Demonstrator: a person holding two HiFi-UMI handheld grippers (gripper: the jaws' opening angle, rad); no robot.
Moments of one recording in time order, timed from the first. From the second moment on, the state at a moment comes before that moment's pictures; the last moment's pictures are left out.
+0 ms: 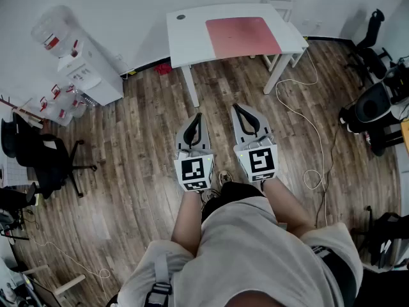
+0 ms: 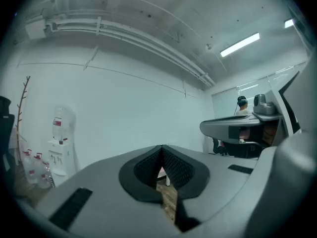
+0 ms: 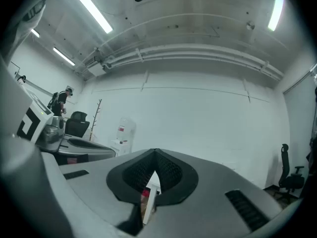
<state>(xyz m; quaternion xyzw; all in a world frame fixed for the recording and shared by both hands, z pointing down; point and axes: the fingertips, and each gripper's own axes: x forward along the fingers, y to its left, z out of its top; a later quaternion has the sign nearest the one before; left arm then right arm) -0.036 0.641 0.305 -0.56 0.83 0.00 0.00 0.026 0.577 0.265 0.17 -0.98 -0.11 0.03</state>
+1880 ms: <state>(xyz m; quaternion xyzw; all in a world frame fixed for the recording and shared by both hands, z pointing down) -0.167 0.332 0.480 -0.66 0.70 -0.25 -0.12 -0.083 0.280 0.437 0.29 -0.94 -0.03 0.17</state>
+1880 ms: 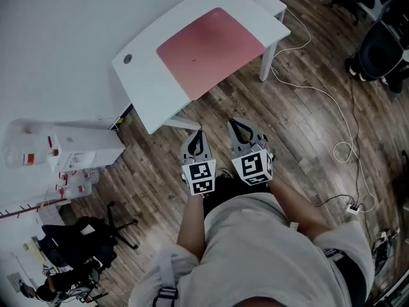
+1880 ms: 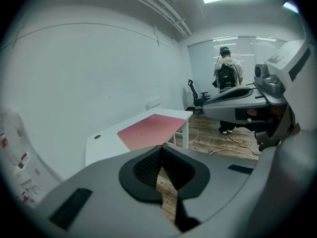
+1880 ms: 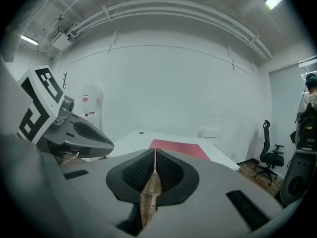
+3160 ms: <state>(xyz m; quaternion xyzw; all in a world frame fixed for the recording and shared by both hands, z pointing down) -0.273 0.213 0.640 -0.58 0.69 0.01 -0.43 -0.219 0.179 0.523 0.19 -0.92 0.00 0.35</state>
